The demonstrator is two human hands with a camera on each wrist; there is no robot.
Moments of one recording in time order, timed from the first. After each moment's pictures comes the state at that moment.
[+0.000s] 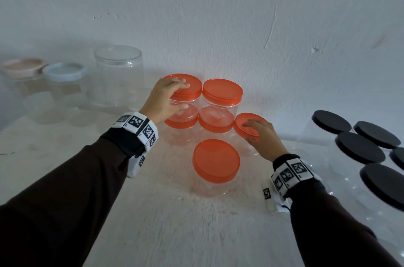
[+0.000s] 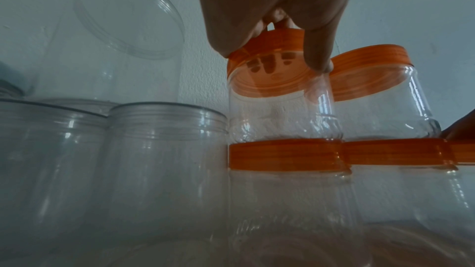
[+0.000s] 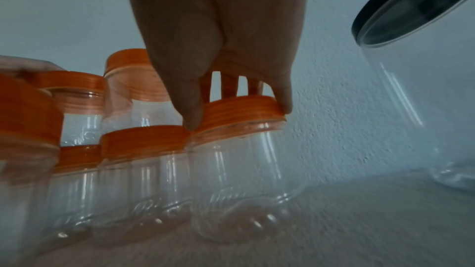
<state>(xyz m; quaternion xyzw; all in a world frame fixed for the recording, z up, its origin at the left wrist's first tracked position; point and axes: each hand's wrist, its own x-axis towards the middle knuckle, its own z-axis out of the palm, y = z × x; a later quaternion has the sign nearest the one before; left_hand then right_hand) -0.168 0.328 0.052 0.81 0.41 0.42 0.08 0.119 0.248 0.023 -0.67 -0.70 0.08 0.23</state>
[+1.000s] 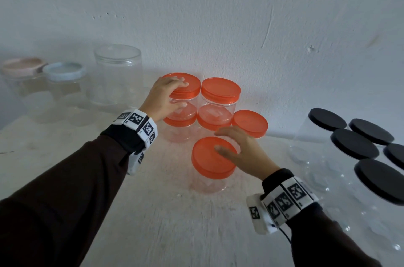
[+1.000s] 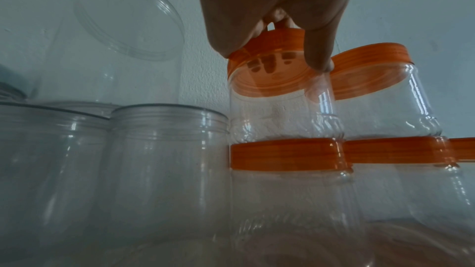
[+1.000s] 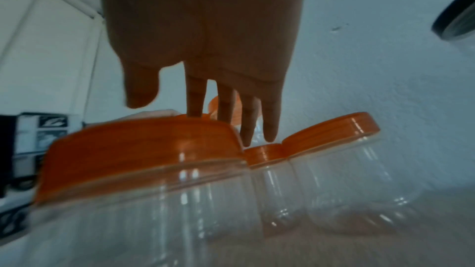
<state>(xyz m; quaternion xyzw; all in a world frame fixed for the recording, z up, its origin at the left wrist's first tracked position) -0.167 0.326 0.054 0.81 0.41 0.41 0.08 0.066 0.197 0.035 -0.54 -0.77 0.17 0.28</state>
